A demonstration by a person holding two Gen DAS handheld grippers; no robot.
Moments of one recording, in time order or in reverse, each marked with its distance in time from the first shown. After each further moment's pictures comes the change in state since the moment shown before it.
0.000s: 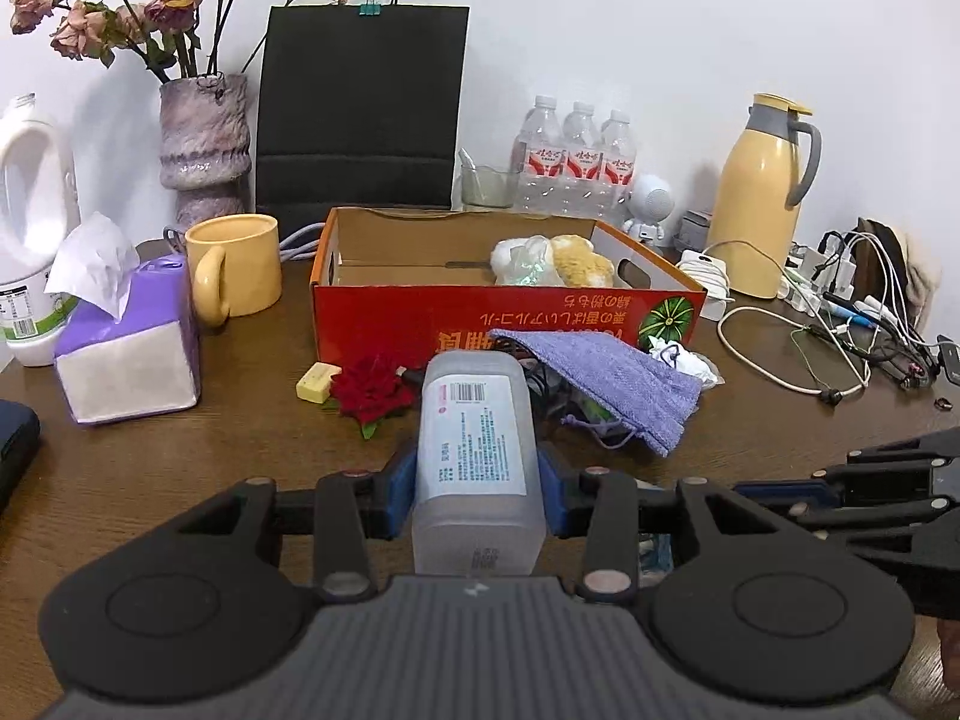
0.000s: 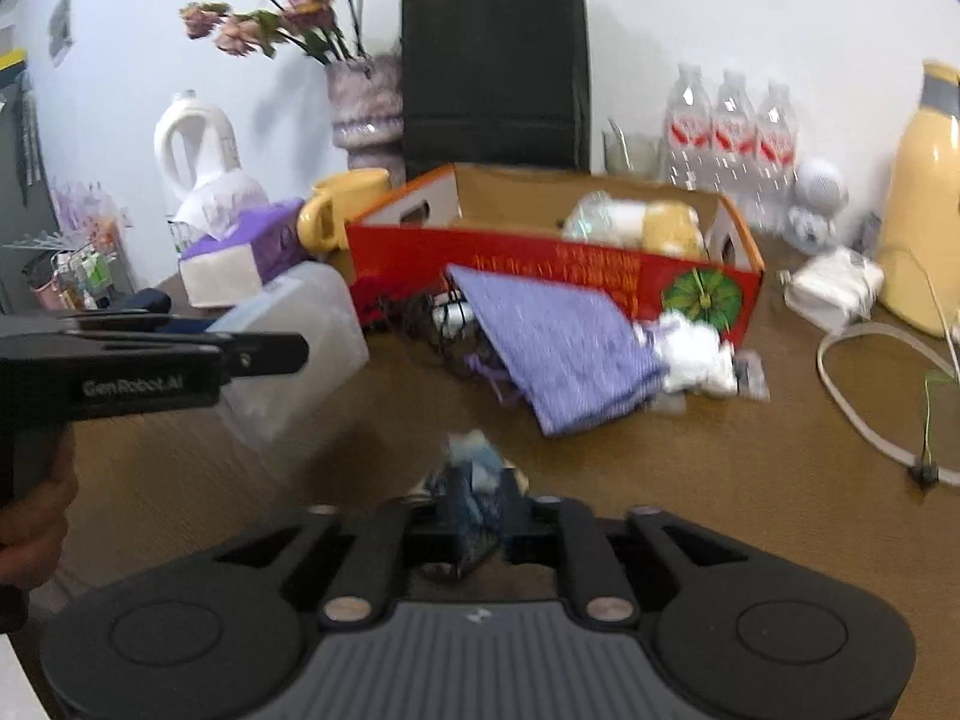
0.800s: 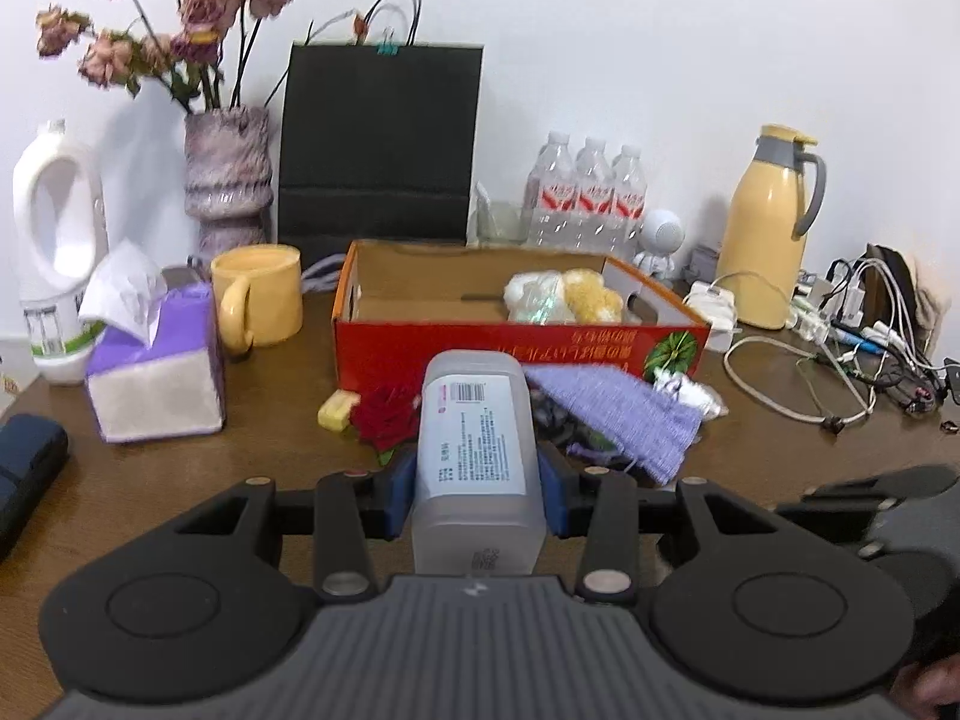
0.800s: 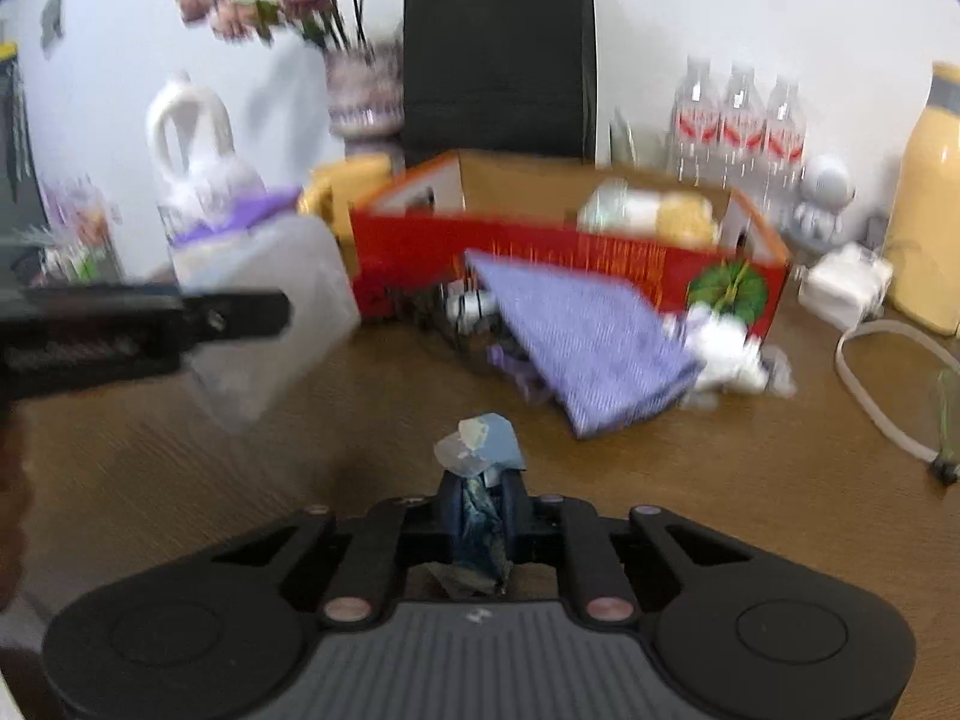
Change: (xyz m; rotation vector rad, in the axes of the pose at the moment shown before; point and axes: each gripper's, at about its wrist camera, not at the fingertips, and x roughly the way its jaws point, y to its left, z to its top) left arm -0.020 -0.003 0.007 -0.004 -0.074 0.029; right arm 0.009 0.019 0.002 -0.025 -0.034 -0.026
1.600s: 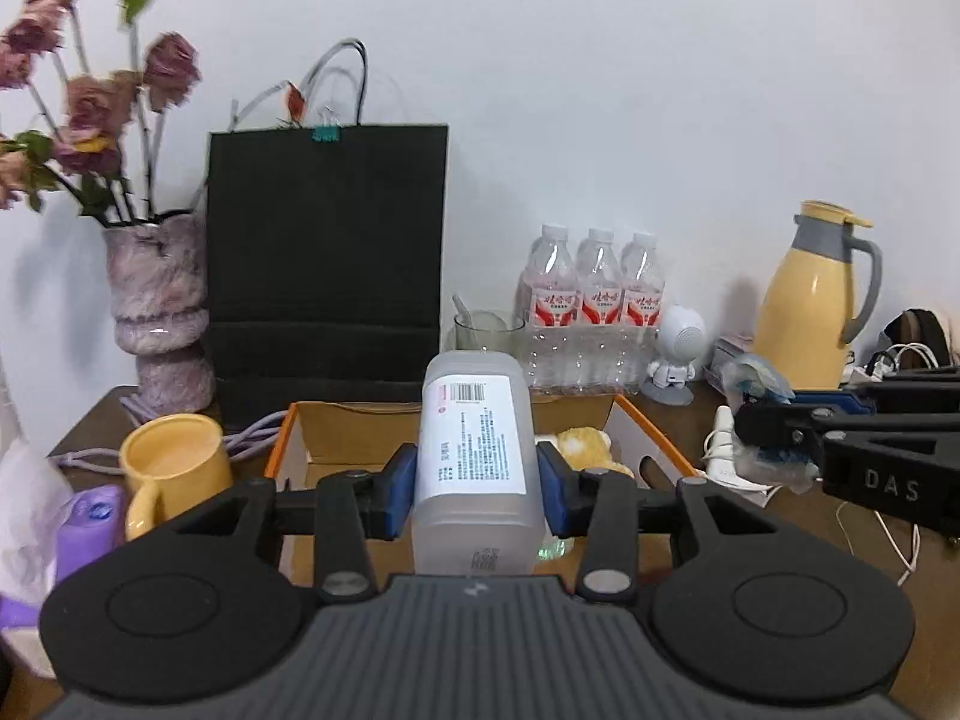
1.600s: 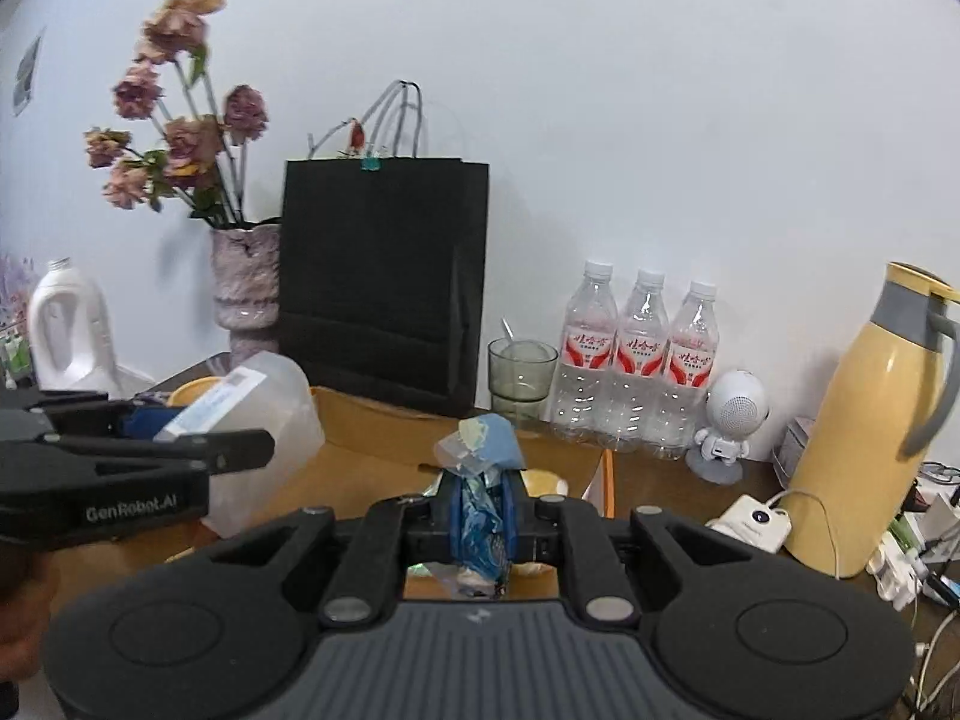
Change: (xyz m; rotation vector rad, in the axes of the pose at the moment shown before) left arm 0.119 -0.032 0.135 0.022 -0.059 0.016; right arm 0.016 -0.099 0.168 -0.052 -0.207 -0.129
